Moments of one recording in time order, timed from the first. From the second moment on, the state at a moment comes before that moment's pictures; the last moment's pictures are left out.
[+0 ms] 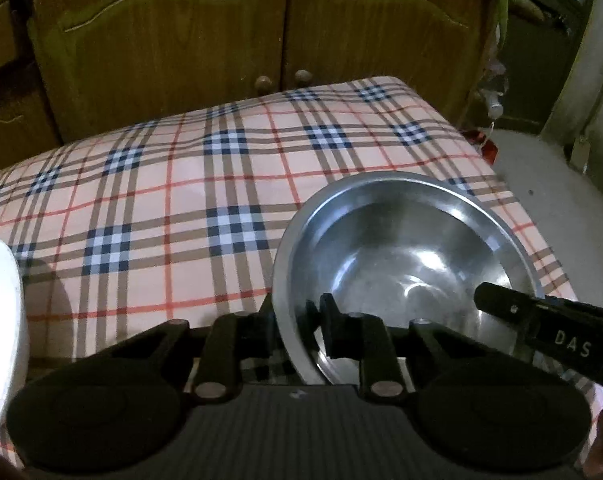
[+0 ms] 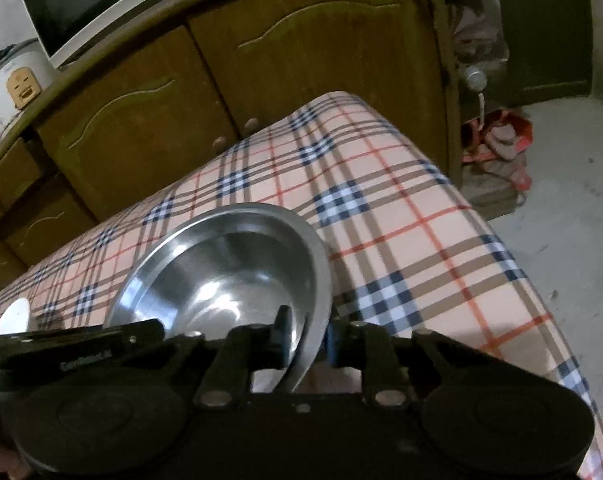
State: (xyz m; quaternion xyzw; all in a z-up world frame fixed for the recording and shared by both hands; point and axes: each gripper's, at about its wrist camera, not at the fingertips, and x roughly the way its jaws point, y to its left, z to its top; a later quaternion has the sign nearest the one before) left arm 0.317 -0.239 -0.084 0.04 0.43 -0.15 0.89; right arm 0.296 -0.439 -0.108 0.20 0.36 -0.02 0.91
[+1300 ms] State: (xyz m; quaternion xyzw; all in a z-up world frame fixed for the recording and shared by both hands) left arm 0.138 -0.235 0.047 0.03 0.32 -0.18 0.93; right arm 0.094 -0.417 0.039 0.14 0.21 -0.08 0.96
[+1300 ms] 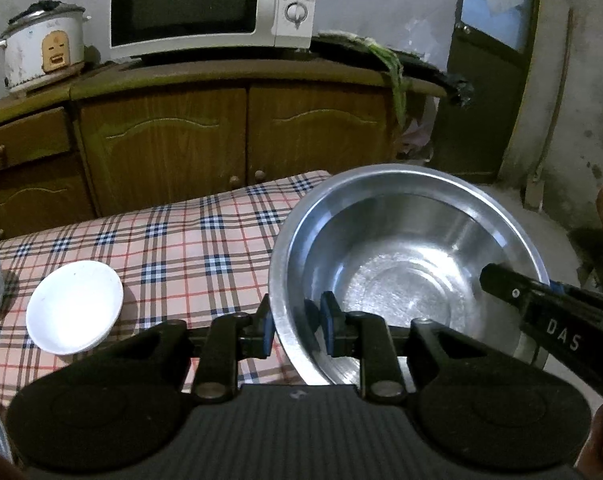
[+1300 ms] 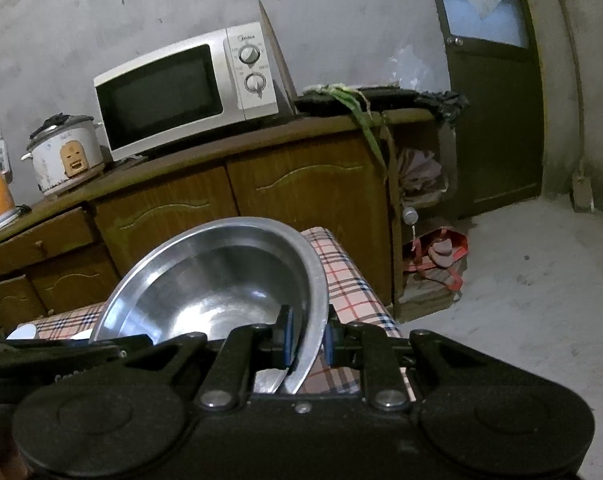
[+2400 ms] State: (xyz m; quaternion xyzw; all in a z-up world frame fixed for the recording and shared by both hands) left arm 0.046 -0.191 0.060 0.02 0.30 -0.15 0.94; right arm 0.000 -0.366 0.069 0.12 0.19 -0.05 0.97
